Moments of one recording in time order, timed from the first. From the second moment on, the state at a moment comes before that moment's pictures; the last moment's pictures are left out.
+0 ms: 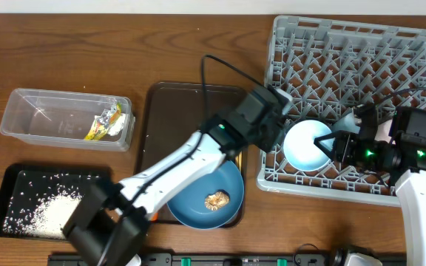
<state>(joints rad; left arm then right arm) -0.77 1.72 1.25 -0.33 0.18 -0.20 -0.25 1.21 0.87 -0.83 -0.68 0.05</state>
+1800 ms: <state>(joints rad) -0.76 1.67 1.25 -0.46 0.20 -0.17 -0.09 1.36 1.10 -0.98 -0.40 0.27</state>
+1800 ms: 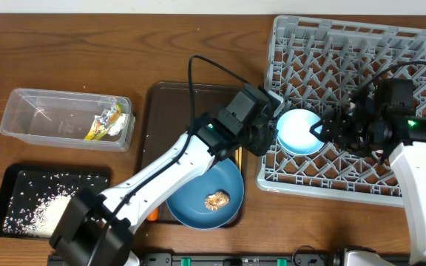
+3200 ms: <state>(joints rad) -0.76 1.83 1.25 -0.25 0.33 -0.58 -0.20 1.37 1.10 -0.94 -0.46 0.23</state>
